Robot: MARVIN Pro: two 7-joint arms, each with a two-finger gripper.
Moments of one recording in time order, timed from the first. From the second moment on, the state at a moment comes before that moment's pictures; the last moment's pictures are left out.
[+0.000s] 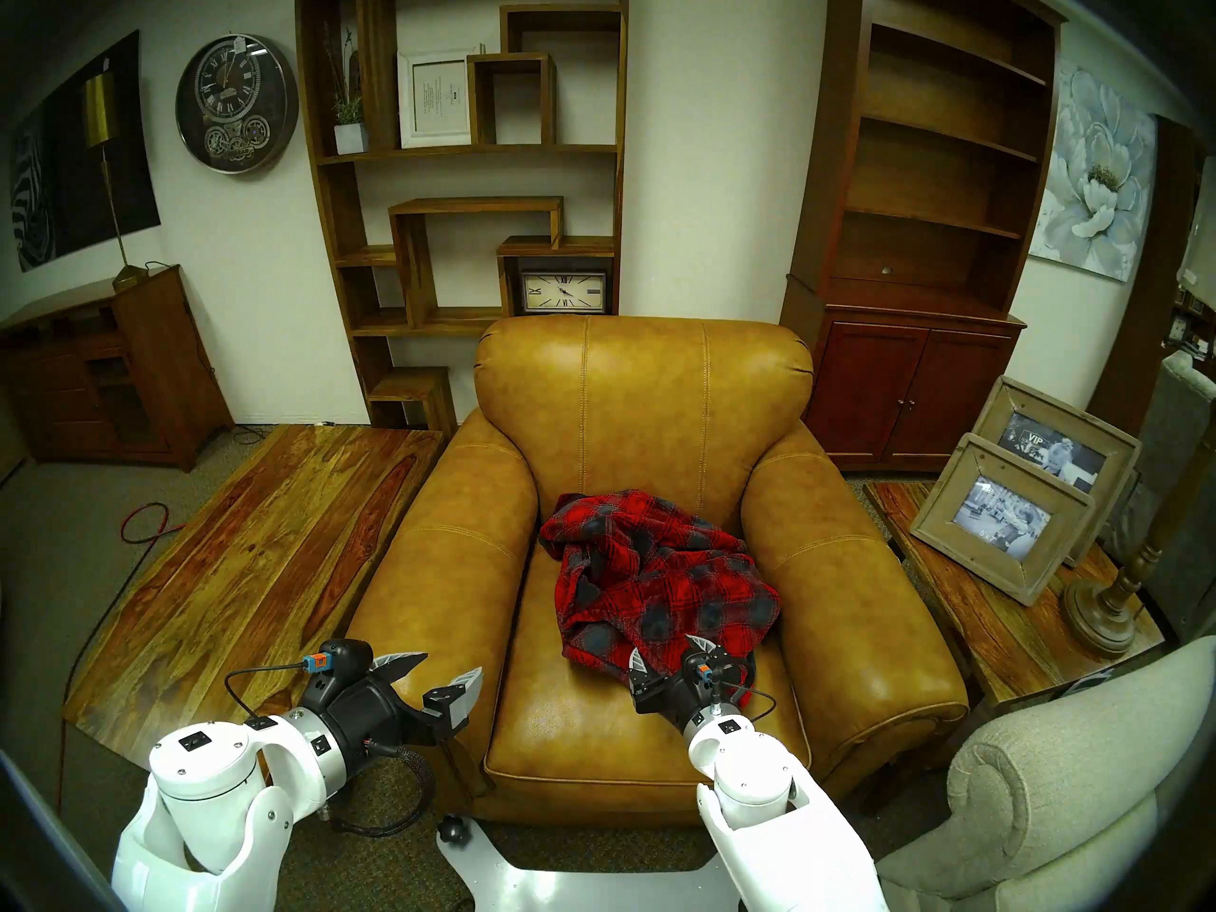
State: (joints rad) left arm 2.30 -1.29 -1.82 -2.24 -0.46 0.53 -0.40; right arm -1.71 -1.55 1.34 -1.32 -0.09 -0.02 0.03
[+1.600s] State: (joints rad) left arm 2.29 -1.29 -1.82 -2.22 -0.46 0.53 -0.41; right arm -1.29 -1.60 1.42 -0.64 -0.17 -0.02 -0.06
